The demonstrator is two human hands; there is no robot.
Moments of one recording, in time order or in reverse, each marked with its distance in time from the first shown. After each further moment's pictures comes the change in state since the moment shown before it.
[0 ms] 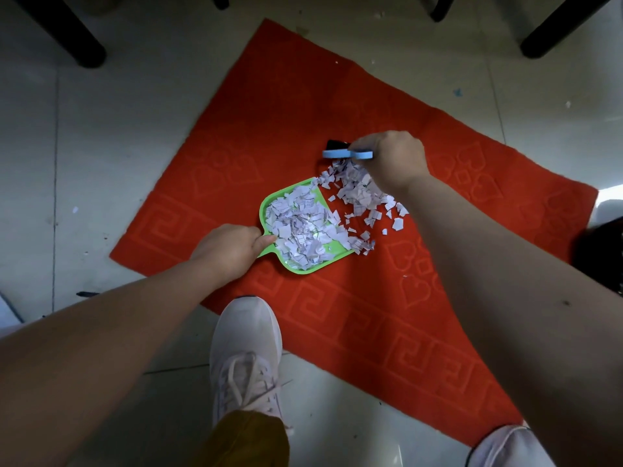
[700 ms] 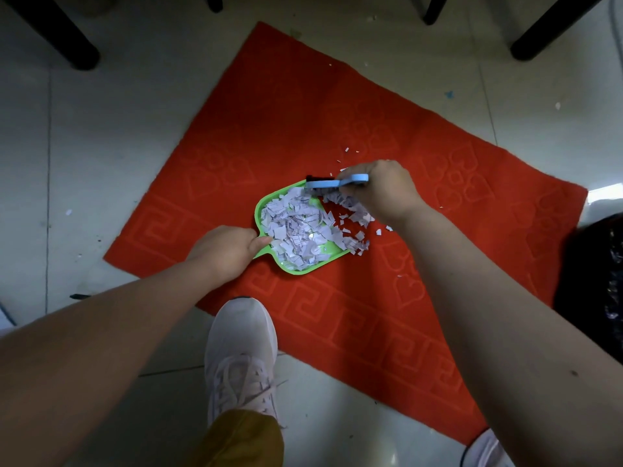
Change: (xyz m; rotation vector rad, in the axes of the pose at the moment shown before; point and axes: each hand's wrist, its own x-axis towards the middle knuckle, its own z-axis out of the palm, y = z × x) left_hand -0.001 0.004 -0.001 0.014 -0.023 0.000; right_hand -0.040 -0.011 -0.001 0.207 -0.135 0.015
